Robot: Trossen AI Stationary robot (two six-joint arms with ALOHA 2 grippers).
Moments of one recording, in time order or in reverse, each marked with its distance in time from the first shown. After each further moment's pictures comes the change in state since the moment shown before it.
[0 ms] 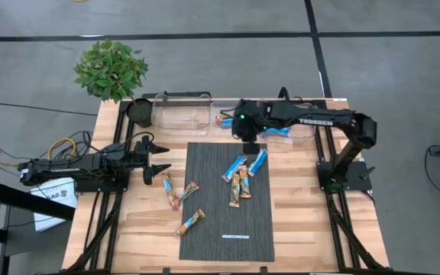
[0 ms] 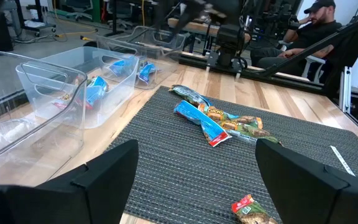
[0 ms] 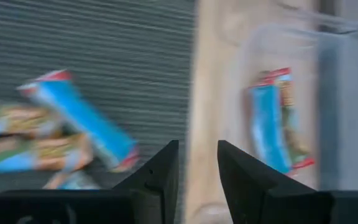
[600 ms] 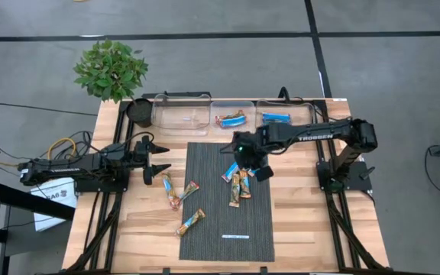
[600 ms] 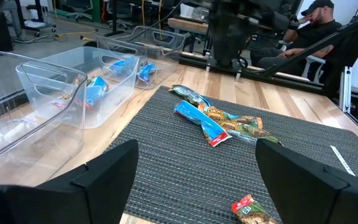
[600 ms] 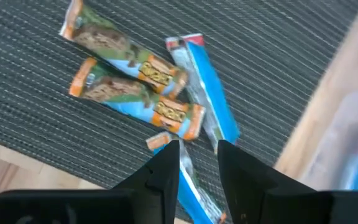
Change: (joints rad) left arm 0.000 0.000 0.000 0.000 0.000 0.000; right arm 0.240 0.021 -0.001 -0.185 -0.040 -0.135
